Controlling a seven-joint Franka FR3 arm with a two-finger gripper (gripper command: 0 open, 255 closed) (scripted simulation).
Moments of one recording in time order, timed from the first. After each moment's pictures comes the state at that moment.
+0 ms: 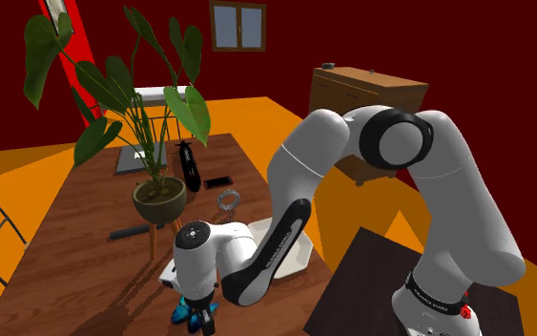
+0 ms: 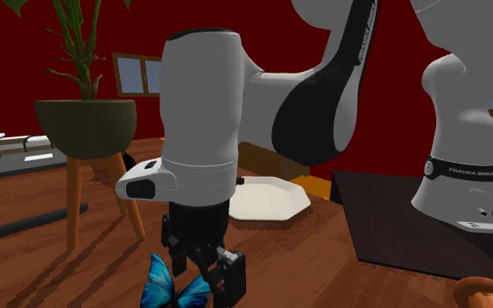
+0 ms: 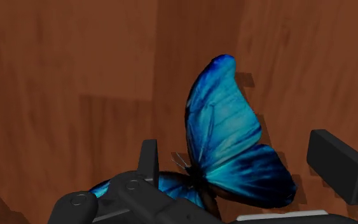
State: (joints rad) arm 0.32 0.66 0.37 -1.92 -0.53 2.56 -0.12
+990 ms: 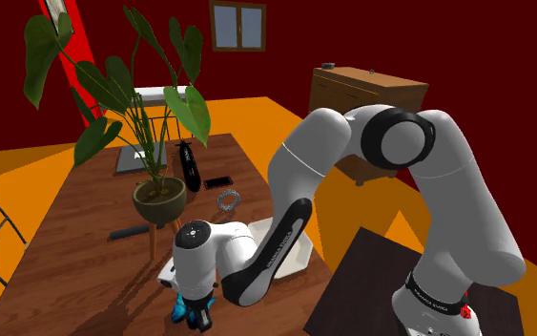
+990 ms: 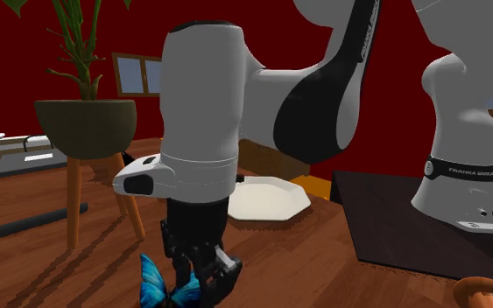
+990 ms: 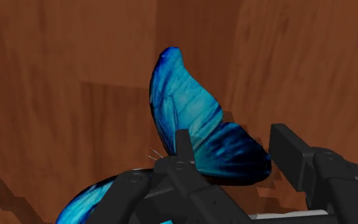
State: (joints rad) arm 0.32 0.65 0.37 -1.93 -0.53 2.57 -0.11
